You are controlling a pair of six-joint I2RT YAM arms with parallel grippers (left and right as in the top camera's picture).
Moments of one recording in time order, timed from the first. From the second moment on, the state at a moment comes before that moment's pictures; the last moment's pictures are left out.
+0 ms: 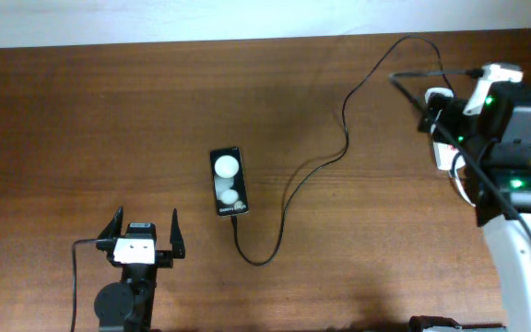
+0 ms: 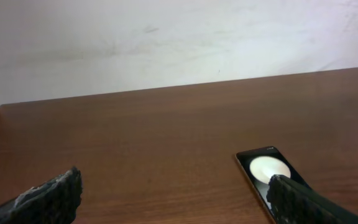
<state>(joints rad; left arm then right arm) -0.01 0.01 0.01 -0.08 0.01 0.11 -0.10 1.21 1.13 -0.44 0.08 0.09</state>
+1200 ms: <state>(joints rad) -0.01 0.01 0.01 -0.08 0.01 0.11 -0.02 0.72 0.01 0.14 -0.17 0.02</state>
